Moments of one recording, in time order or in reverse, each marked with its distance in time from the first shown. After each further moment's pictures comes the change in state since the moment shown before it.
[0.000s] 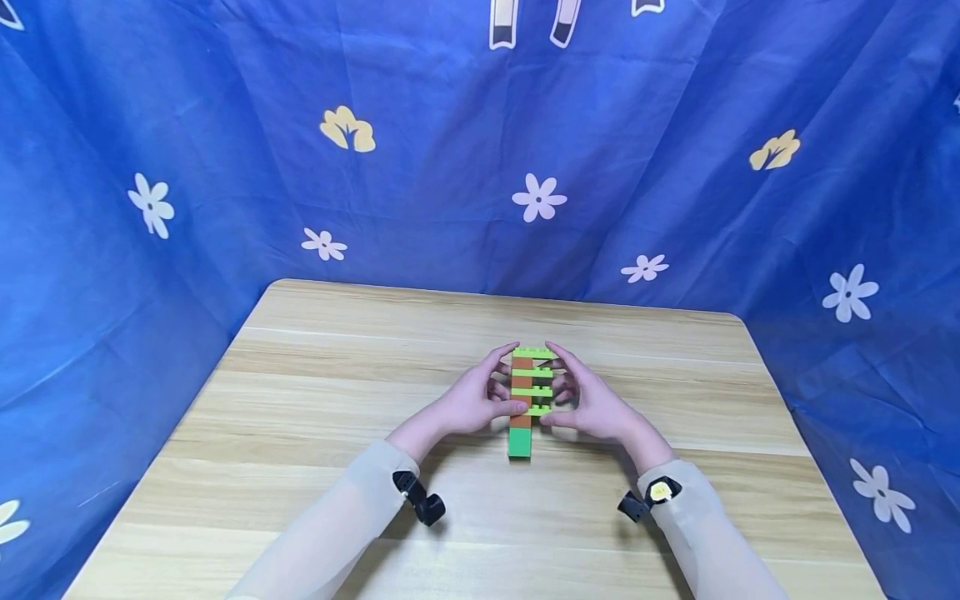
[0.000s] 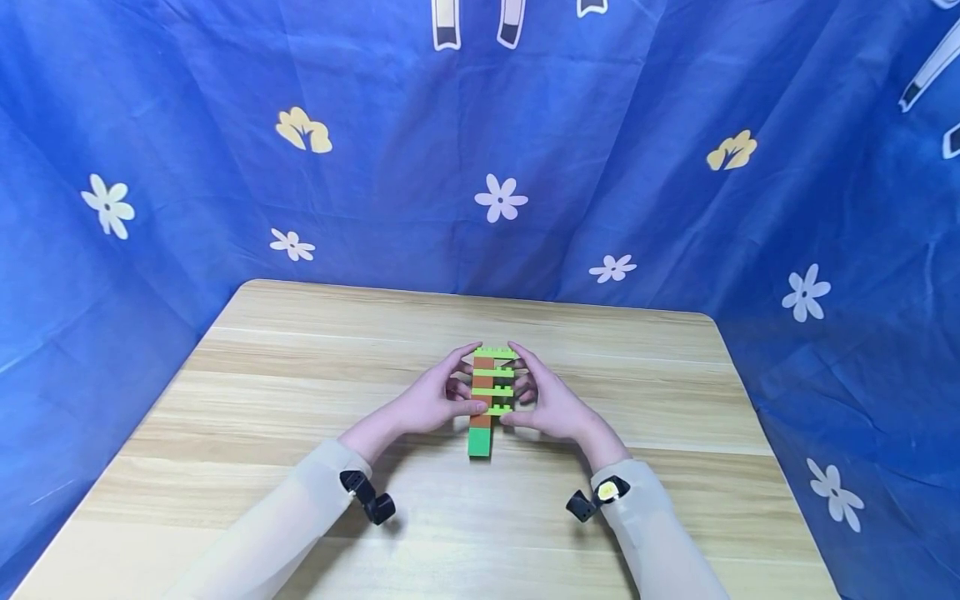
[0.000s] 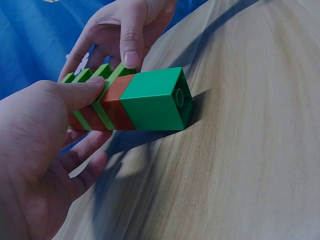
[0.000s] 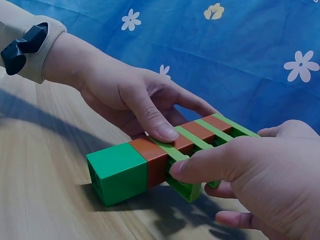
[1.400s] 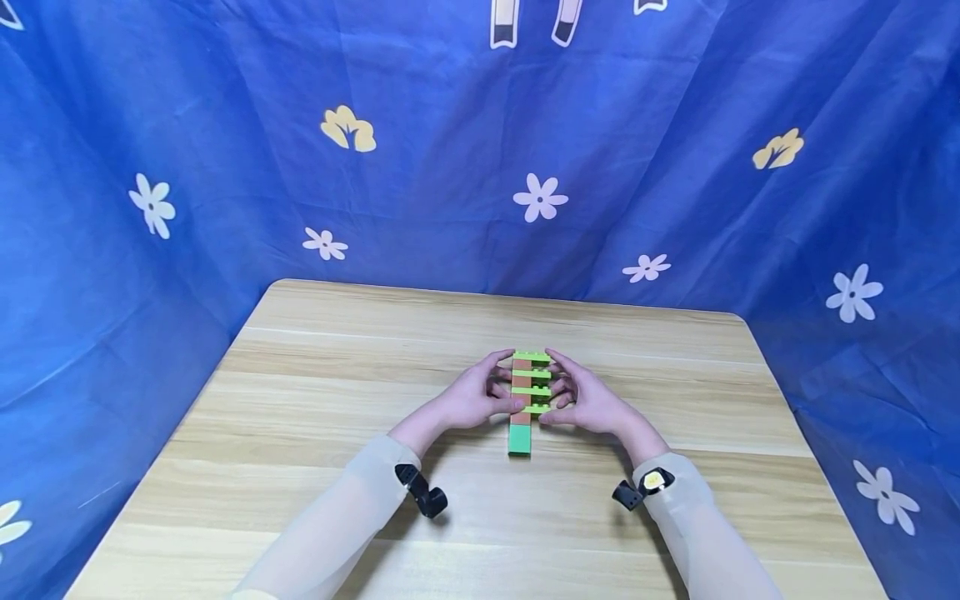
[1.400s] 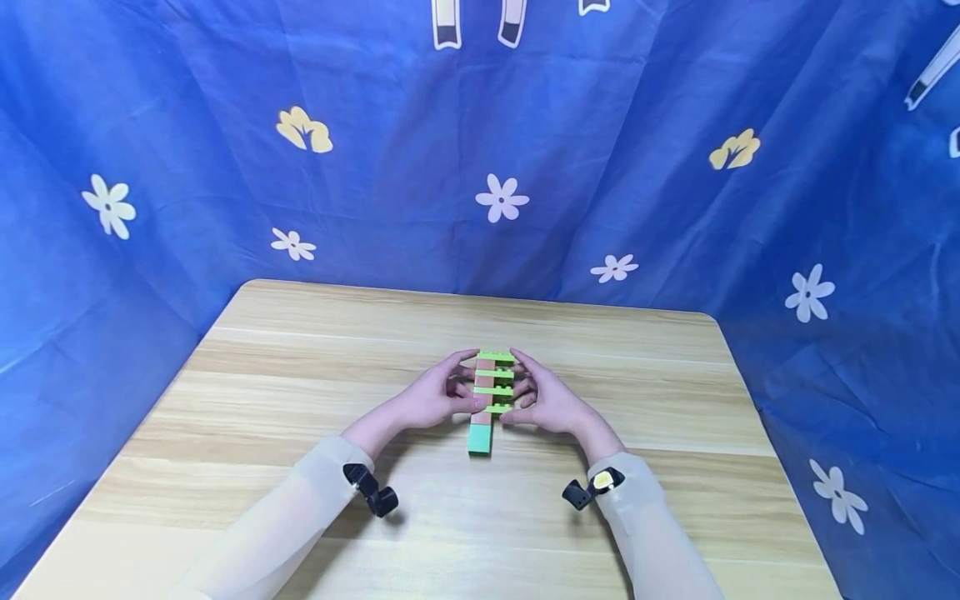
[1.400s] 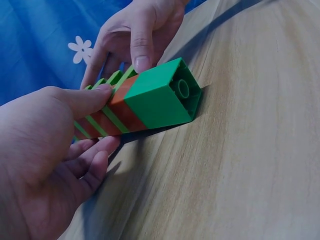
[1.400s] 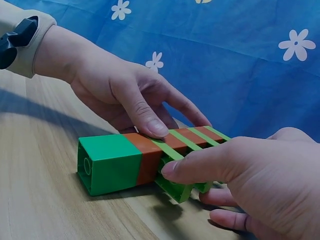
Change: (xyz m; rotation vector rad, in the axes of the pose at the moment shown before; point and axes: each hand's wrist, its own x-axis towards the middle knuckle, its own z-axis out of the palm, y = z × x) left_hand 0.004 -0.009 -0.003 -0.028 -0.039 -0.092; right_hand 0.011 0.020 0.001 0.055 -0.043 0.101
